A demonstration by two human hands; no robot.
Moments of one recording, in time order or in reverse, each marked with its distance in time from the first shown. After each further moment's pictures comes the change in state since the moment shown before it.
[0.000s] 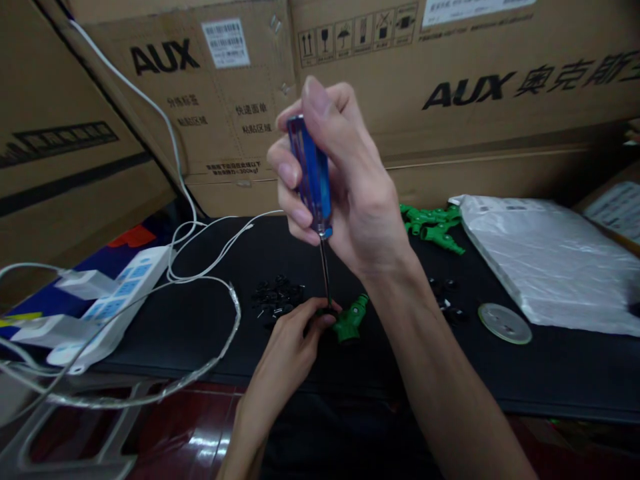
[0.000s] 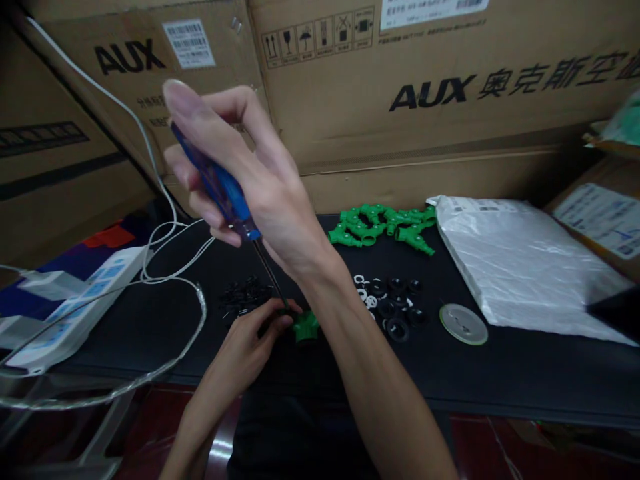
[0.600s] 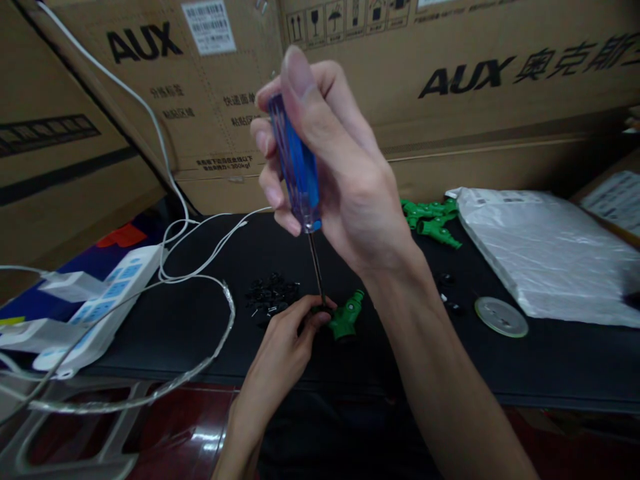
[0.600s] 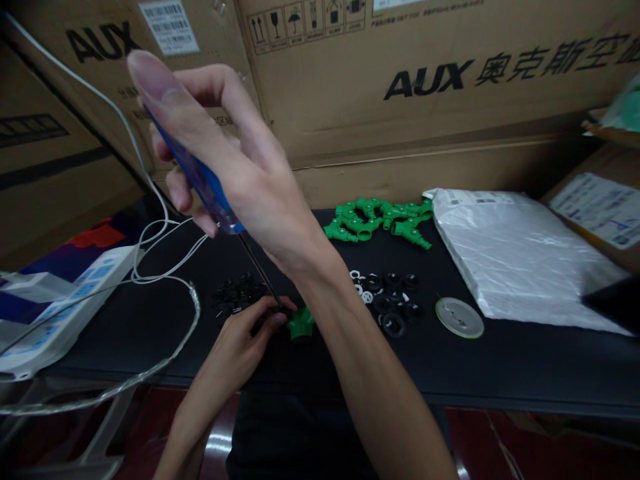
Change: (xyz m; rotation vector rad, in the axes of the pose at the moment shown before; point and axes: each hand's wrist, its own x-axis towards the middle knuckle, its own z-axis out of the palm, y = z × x) left_hand 0.001 0.000 0.000 0.031 0.008 -0.020; right_hand 0.000 0.001 -0.006 -0.047 -0.005 -0.011
